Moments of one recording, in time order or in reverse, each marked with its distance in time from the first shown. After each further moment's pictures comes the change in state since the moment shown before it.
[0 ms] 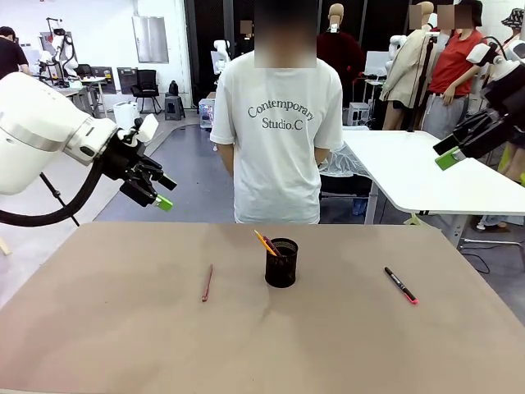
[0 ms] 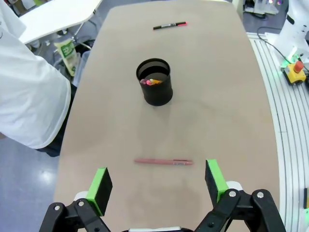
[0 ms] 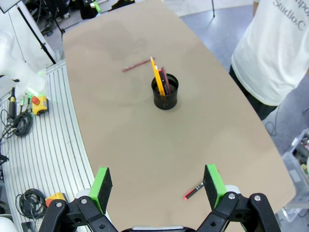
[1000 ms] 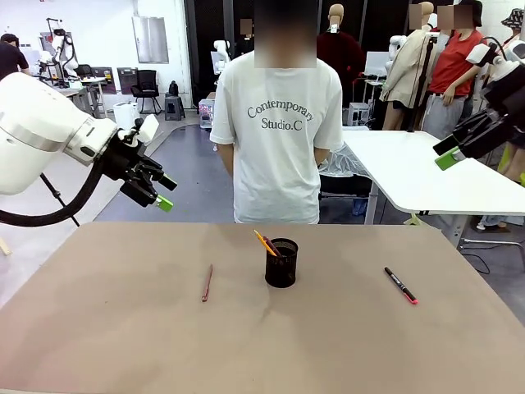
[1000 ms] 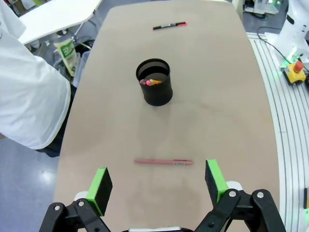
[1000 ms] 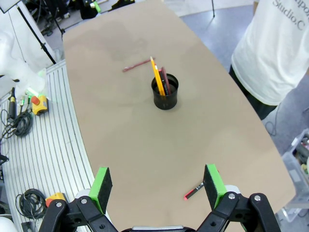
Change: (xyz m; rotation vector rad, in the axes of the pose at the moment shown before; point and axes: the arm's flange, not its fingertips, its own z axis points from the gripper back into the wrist) left arm 0.000 0.000 0.000 0.000 0.000 0.000; right arm 0.000 0.000 0.000 0.000 0.000 0.000
